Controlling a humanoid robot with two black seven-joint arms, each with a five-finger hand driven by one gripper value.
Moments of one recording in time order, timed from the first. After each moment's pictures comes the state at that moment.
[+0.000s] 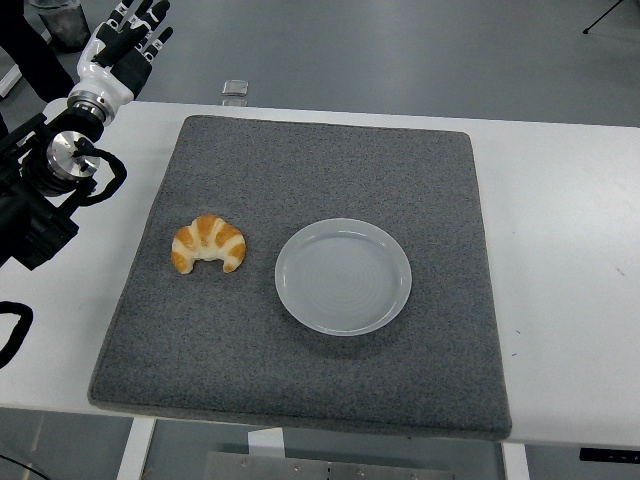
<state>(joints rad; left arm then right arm) -0.93 0.33 -0.79 -0.54 -0.11 -0.19 -0.27 0.02 0.00 -0.10 0.14 0.06 0.03 -0.02</state>
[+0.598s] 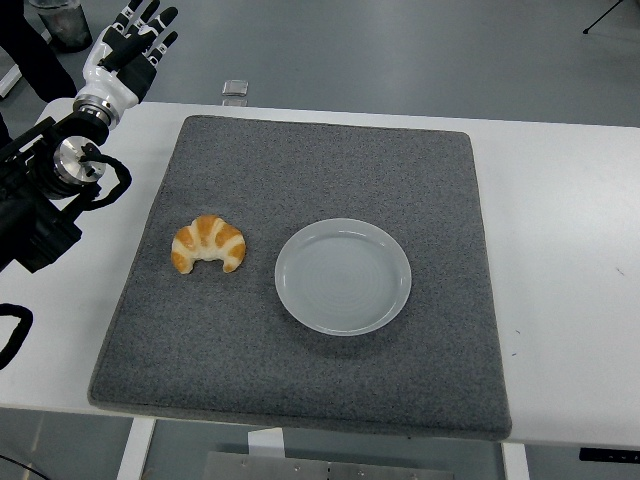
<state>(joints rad) -0.94 0.32 -0.73 -0.54 -0.11 -0.18 -0.31 0.02 0.00 -0.10 0.14 0.06 0.03 -0.02</state>
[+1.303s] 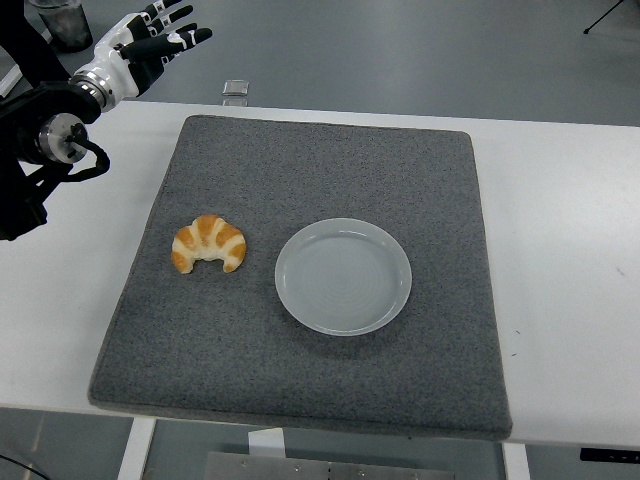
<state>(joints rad) -1.10 0.44 -0.34 -0.58 -0.02 -0.22 -0.20 0.02 0.00 -0.10 0.14 0.06 0.03 -0.02</state>
